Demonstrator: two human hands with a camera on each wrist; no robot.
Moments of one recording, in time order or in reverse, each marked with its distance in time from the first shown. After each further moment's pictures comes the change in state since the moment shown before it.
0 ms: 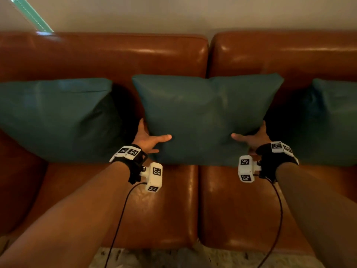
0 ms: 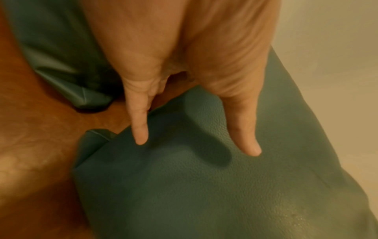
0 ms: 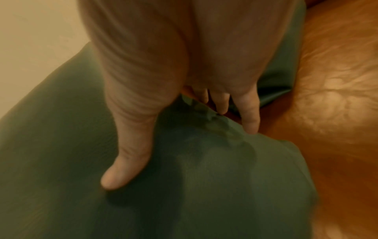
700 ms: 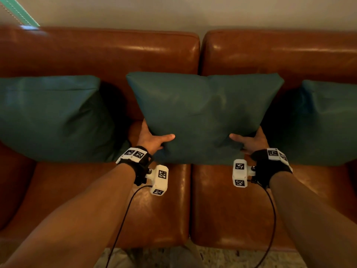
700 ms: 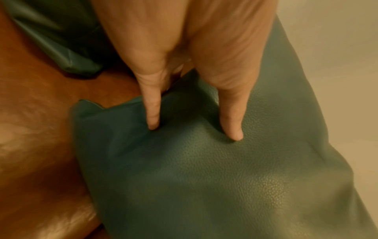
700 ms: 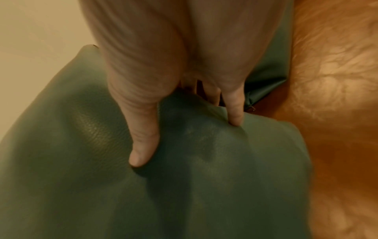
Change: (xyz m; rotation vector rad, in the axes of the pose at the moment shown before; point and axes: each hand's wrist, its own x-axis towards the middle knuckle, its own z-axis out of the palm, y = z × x) left_hand 0.001 -0.011 0.043 -0.077 0.030 0.162; right_hand -0.001 0.011 -0.006 0.249 0.022 -0.019
